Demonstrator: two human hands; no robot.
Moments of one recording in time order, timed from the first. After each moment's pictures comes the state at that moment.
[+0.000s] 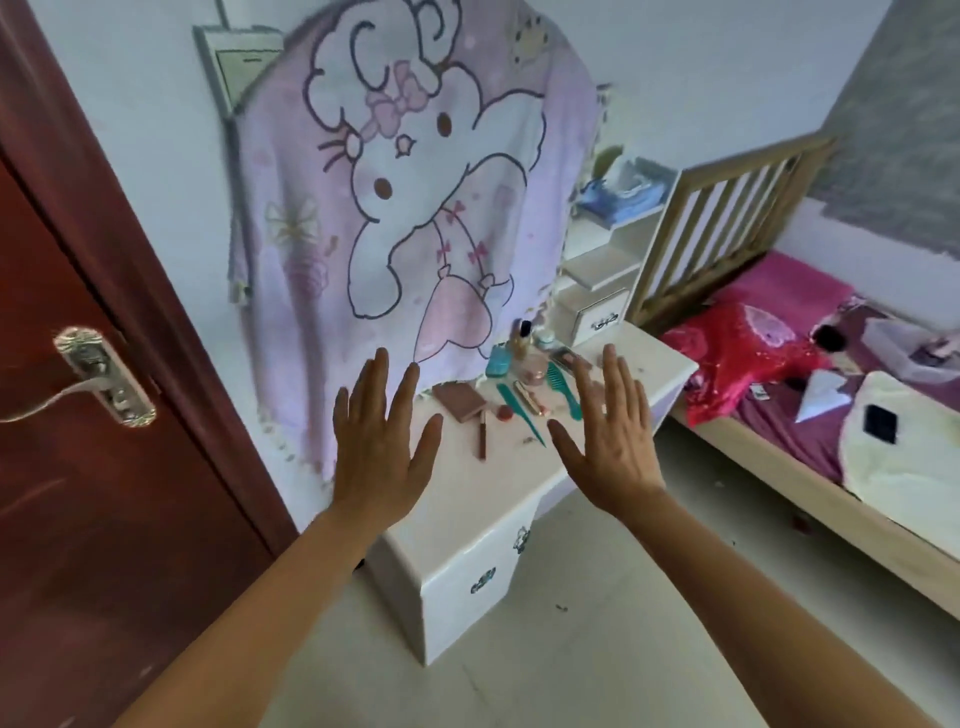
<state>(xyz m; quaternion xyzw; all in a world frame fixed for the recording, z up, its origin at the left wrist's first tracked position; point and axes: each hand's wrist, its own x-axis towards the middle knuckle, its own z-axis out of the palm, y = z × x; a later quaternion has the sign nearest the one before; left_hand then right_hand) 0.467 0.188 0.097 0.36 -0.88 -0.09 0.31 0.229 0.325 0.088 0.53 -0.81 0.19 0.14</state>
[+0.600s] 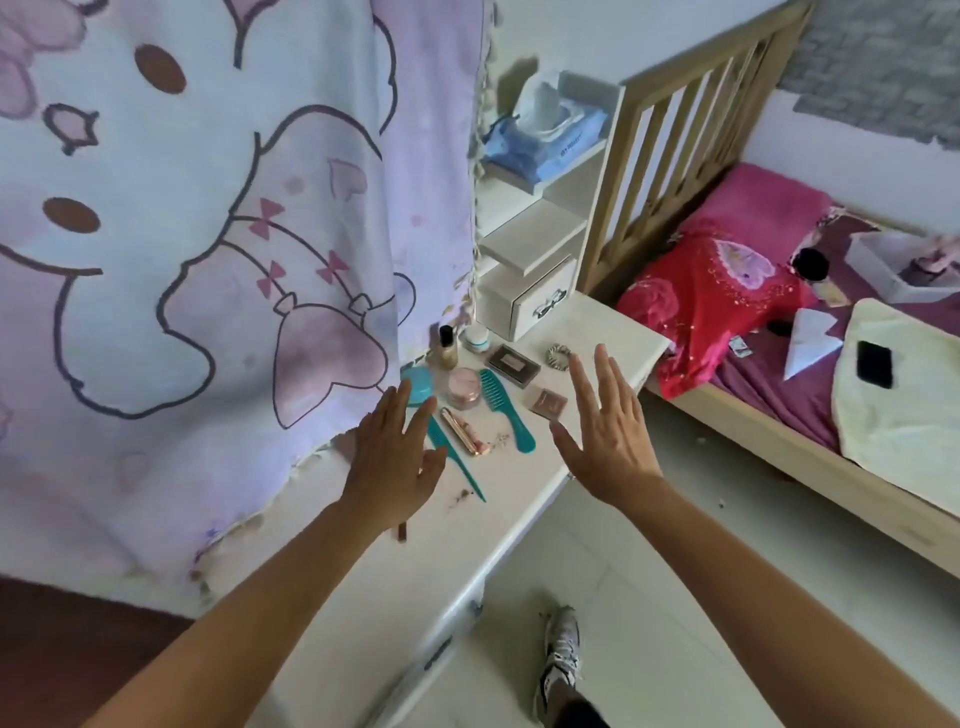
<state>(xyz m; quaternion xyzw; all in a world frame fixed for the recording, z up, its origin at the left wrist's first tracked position) 0.194 0.056 -0.004 0.30 -0.94 -0.10 0.07 -0.015 0.239 0.007 0.45 -0.88 0.17 0.01</state>
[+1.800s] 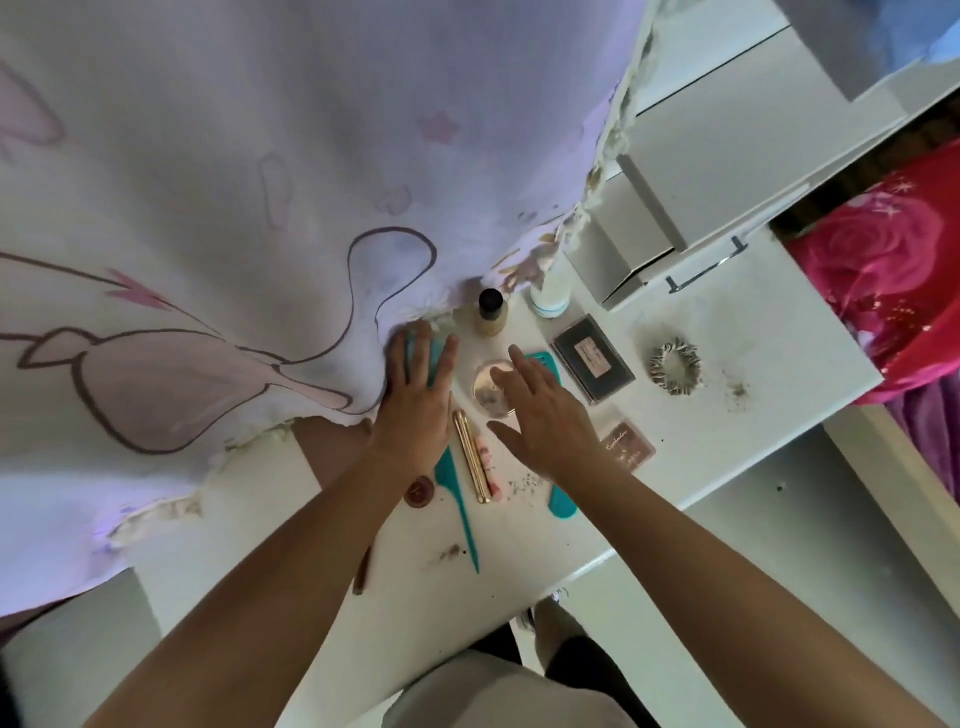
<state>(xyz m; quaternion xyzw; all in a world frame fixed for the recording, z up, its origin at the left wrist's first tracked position) 0.034 -0.096 -0.178 0.41 -0.90 -0.07 -0.09 -0.131 -0.003 -0.165 0.61 -0.74 0.07 -0.27</state>
